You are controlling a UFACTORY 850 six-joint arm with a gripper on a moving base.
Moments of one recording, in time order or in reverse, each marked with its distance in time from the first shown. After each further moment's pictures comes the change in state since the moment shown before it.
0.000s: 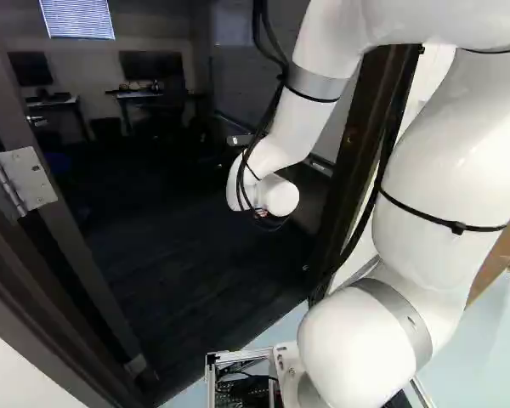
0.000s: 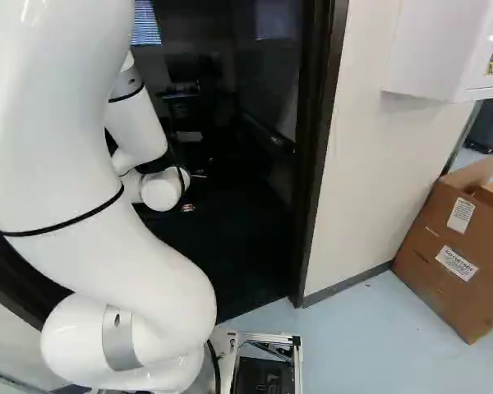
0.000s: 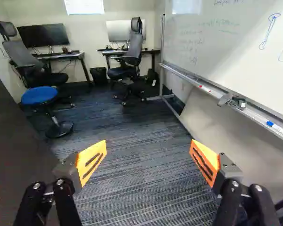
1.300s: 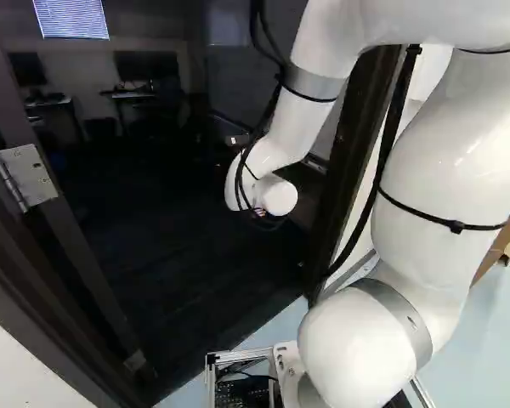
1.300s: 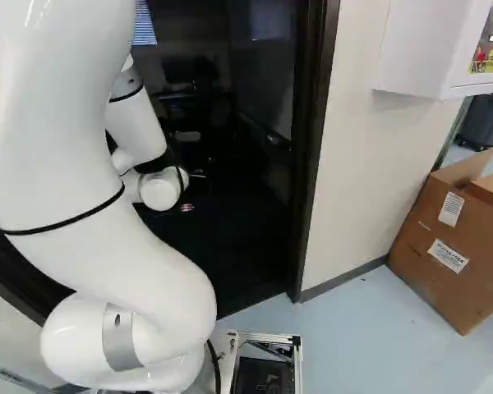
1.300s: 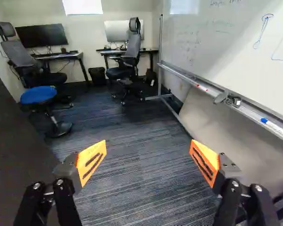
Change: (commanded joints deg) arm 0.1 -0.1 -0.1 0.0 0.0 0.0
